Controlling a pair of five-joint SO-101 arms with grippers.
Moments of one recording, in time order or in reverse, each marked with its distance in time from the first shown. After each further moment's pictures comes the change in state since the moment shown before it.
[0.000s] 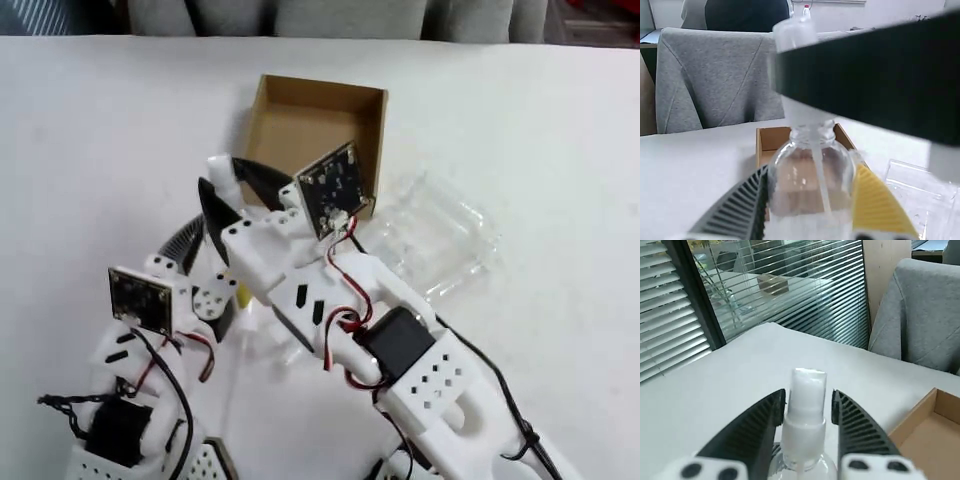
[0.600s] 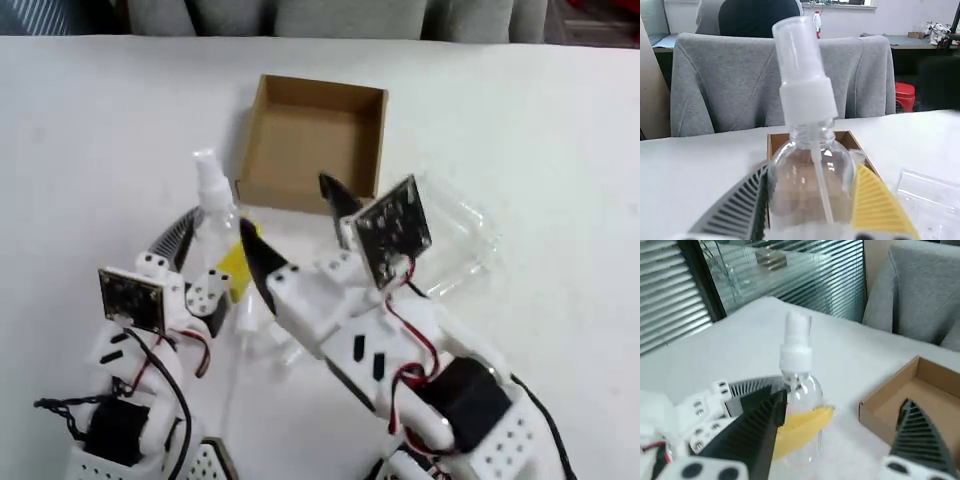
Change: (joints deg) left arm -2.7 0.0 0.0 -1.9 0.0; right arm 0.0 -16.5 -2.8 26.3 1.8
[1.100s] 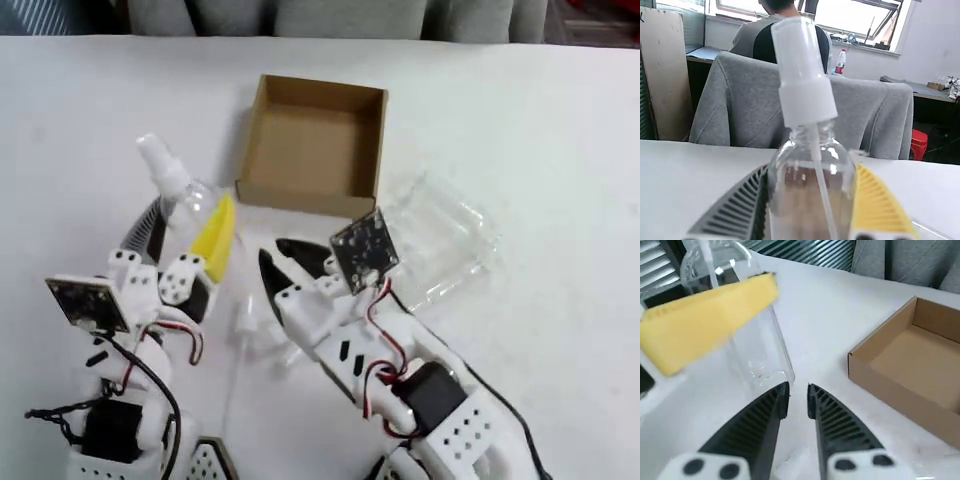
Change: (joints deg) left arm -6.2 0.4 -0.3 -5.9 8.4; right arm 3.1 -10.2 32.7 -21.4 0.2
